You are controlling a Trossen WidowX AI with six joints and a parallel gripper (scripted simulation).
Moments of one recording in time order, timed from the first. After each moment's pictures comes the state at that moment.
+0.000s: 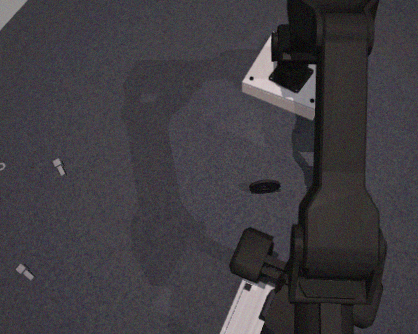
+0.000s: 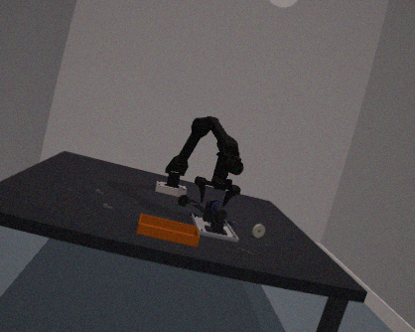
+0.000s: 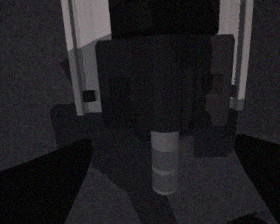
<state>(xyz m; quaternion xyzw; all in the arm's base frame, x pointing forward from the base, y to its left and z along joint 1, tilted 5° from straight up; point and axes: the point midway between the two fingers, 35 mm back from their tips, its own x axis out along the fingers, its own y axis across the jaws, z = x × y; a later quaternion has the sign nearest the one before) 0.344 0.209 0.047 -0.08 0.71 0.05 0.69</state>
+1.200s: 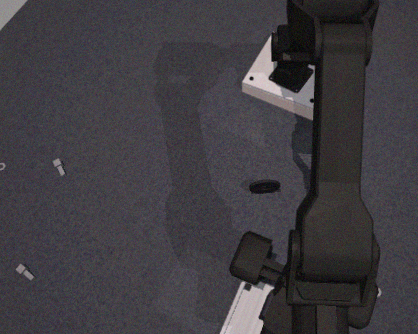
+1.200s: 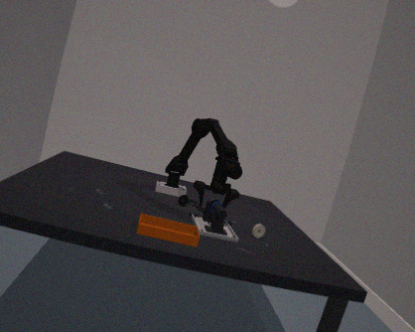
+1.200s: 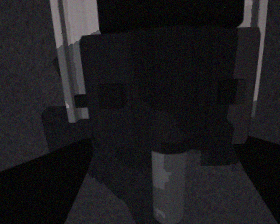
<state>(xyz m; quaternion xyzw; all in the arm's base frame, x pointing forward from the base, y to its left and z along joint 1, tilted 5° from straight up) 0.344 0.208 0.029 -0.08 0.71 0.05 0.69</state>
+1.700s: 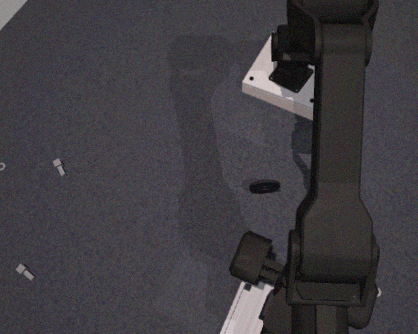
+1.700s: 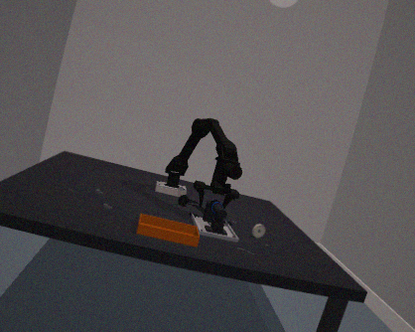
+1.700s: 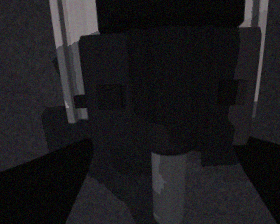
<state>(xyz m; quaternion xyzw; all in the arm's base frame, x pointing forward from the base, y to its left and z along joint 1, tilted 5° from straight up) 0.344 0.208 0.028 -0.08 0.71 0.05 0.69</state>
